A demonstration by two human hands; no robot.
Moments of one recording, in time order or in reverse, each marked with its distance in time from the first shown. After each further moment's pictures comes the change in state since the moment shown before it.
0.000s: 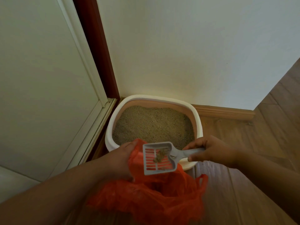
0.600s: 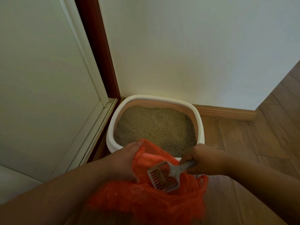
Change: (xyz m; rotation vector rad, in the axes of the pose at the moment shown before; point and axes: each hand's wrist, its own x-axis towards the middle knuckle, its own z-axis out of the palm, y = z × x) left_hand -0.004 0.007 -0.001 -0.015 -0.022 0.058; right_hand 0.009 -0.014 0.026 -0.750 -0.170 -0.148
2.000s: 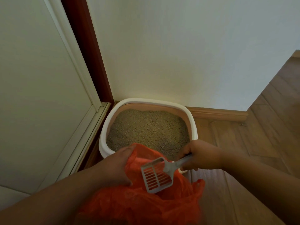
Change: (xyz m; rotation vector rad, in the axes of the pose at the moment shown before) left_hand 0.007 -0.001 0.001 0.001 0.038 -0.013; right_hand -0.001 0.006 -0.017 0.331 0.058 0.134
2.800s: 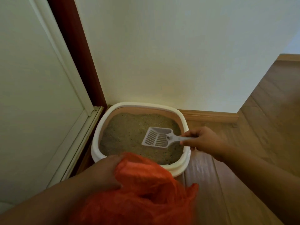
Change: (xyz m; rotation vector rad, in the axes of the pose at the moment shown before) left_hand 0.005 -0.006 0.000 0.068 0.008 -0.029; right_hand -0.008 0.029 -0.030 0.442 0.398 0.169
